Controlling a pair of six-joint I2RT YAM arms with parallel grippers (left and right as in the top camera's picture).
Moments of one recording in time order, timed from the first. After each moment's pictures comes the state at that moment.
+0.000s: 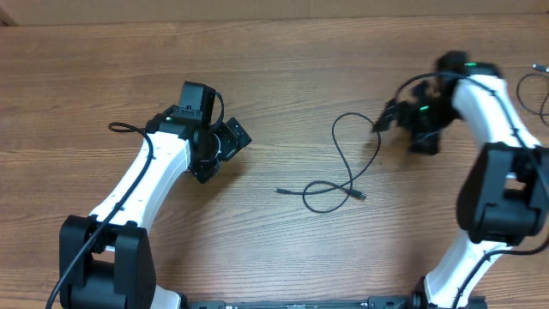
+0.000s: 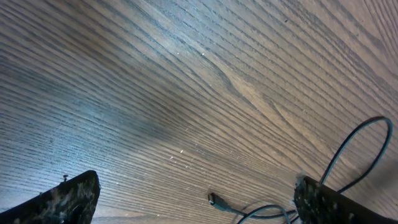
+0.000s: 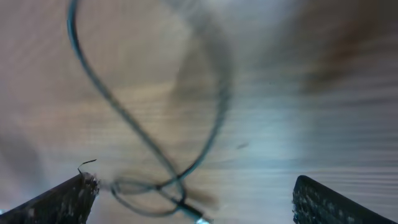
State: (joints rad) left arm -0.21 1.66 1.15 -0.77 0.24 -0.89; right arm -0.06 2.03 1.54 -1.19 -0.39 0.20
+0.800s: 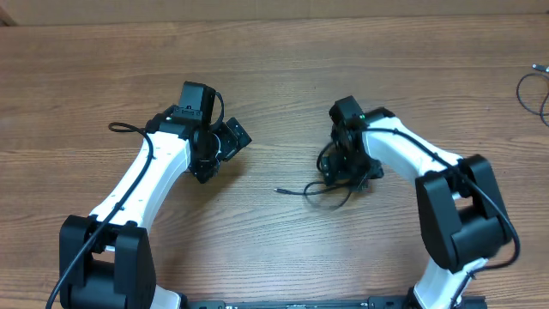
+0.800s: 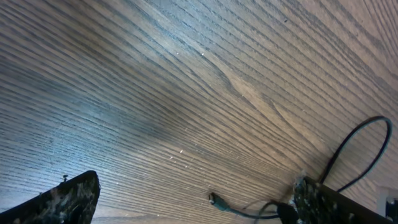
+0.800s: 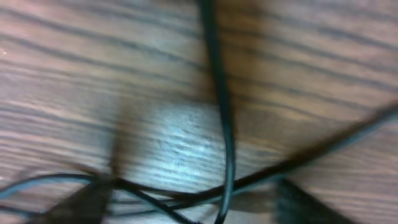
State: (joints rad) left arm -0.21 1.66 1.15 -0.77 0.24 -0.89; right arm 0.37 1.92 1.18 -0.85 -0.04 0.19
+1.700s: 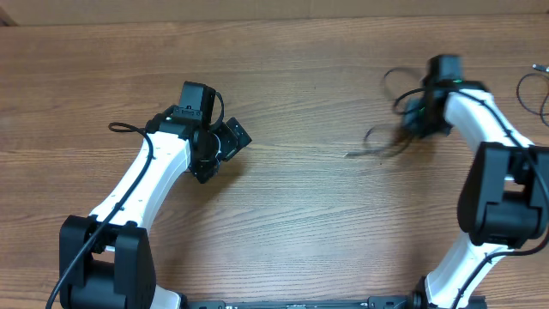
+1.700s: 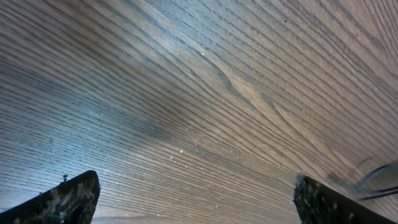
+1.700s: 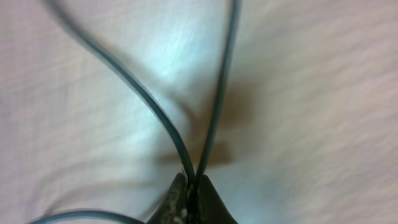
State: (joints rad) left arm -0.21 1.66 1.15 -0.77 0.24 -0.89; right arm -0.14 2.01 1.43 -0.64 0.05 0.14
